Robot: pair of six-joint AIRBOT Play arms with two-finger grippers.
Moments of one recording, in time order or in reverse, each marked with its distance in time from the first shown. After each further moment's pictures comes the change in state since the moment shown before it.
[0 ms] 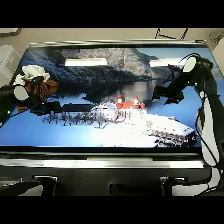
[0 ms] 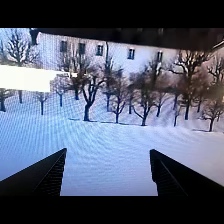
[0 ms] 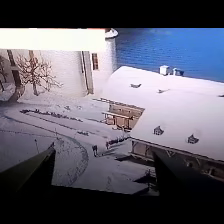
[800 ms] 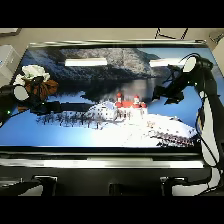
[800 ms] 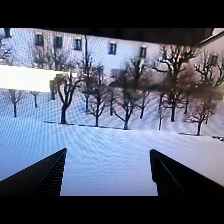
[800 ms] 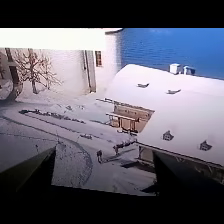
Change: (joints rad) left arm 0.000 0.000 0.000 0.000 0.000 0.000; right arm 0.000 0.000 0.000 0.000 -0.006 -0.004
